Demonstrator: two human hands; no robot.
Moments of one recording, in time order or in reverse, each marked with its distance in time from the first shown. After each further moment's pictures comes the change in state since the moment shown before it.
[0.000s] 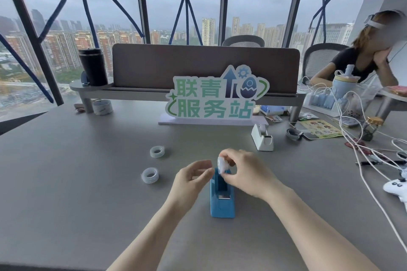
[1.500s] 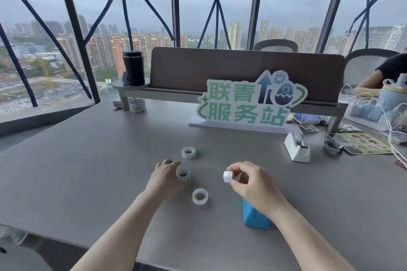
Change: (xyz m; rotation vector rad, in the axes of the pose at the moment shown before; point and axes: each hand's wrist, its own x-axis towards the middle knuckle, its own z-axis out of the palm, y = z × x) left_hand 0.023 -0.041 -0.127 0.913 0.220 -0.203; right_hand 0.010 -0.043 0.048 0.247 0.077 0.041
